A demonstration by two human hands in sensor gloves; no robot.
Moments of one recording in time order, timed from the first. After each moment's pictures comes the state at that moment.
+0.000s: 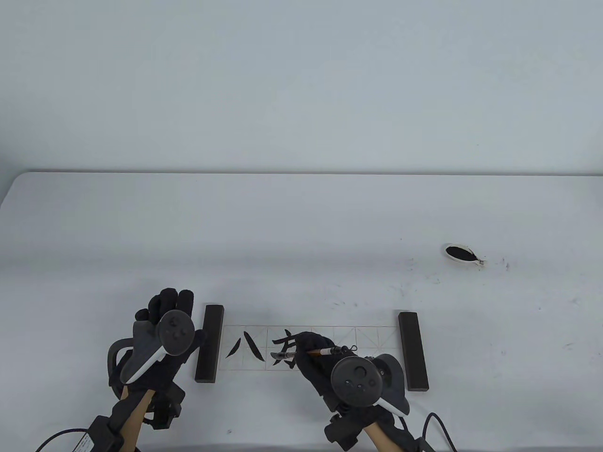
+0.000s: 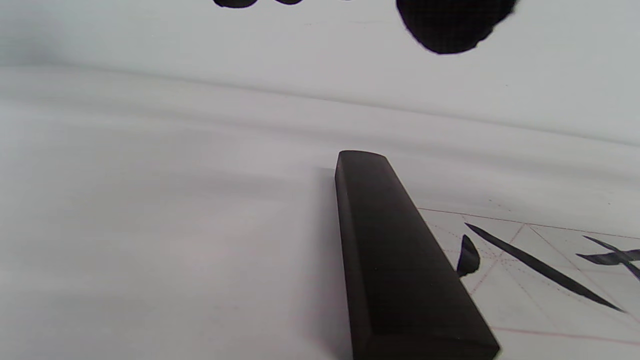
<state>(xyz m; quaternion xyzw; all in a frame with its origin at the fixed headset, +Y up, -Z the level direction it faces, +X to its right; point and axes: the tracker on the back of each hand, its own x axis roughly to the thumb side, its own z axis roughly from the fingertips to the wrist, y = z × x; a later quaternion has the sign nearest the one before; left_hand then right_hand) -0.257 -0.696 -0.293 -0.08 0.03 0.06 0.99 0.073 -0.657 -0.243 0.24 -0.07 0.92 0.29</state>
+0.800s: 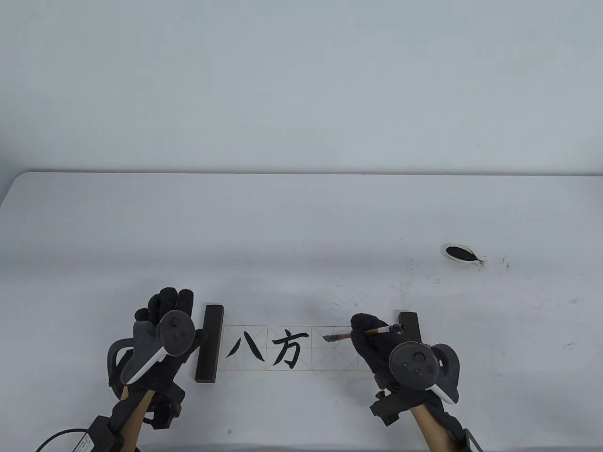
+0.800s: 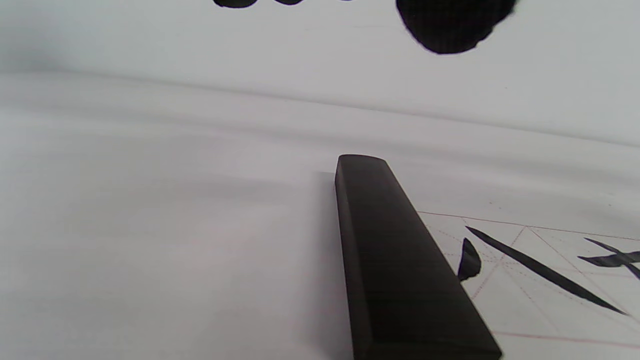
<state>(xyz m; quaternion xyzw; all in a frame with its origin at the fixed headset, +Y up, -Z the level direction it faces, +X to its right) -0.257 -0.697 -0.293 -0.08 0.03 0.06 1.00 0.154 -0.677 -0.273 0.19 -0.12 0.94 0.28</state>
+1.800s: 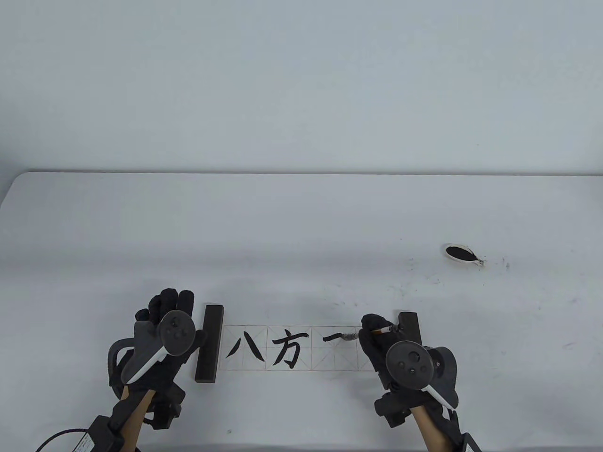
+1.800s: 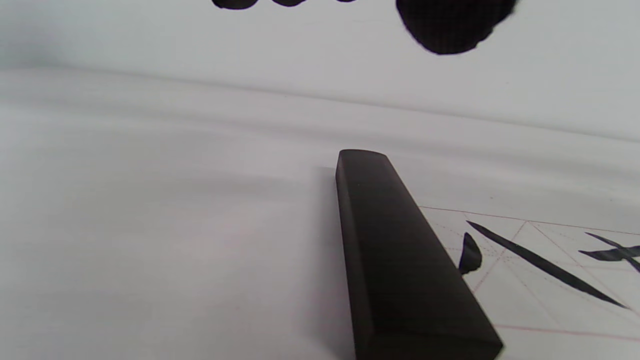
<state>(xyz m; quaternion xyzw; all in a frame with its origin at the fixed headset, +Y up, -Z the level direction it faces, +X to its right) -0.256 -0.697 -0.294 -0.08 0.03 0.06 0.99 0.159 -0.679 -0.270 0.12 -0.12 0.96 0.21</state>
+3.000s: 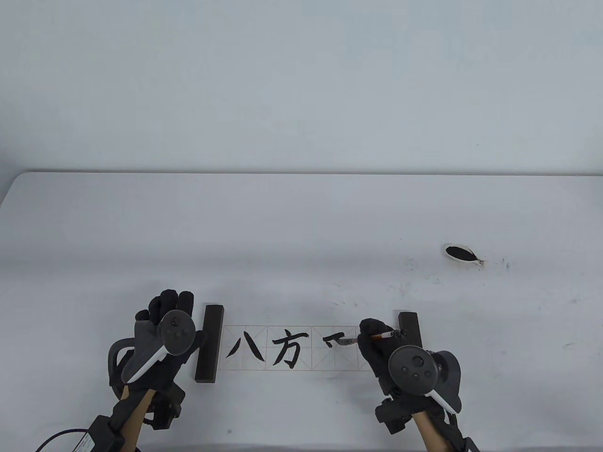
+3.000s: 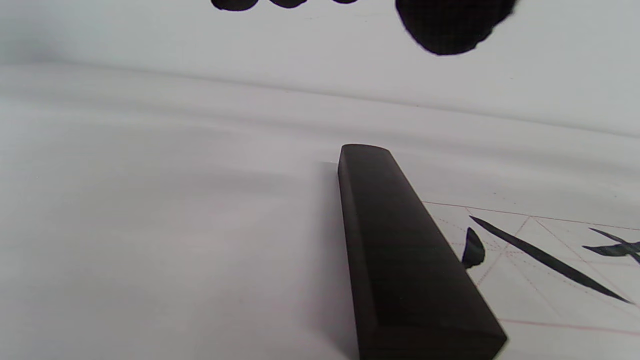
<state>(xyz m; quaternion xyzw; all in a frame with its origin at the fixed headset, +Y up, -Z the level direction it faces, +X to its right) -0.256 -0.697 -0.293 -0.09 0.03 0.06 0.99 0.158 -0.676 -0.263 0.13 -0.11 0.96 0.23</state>
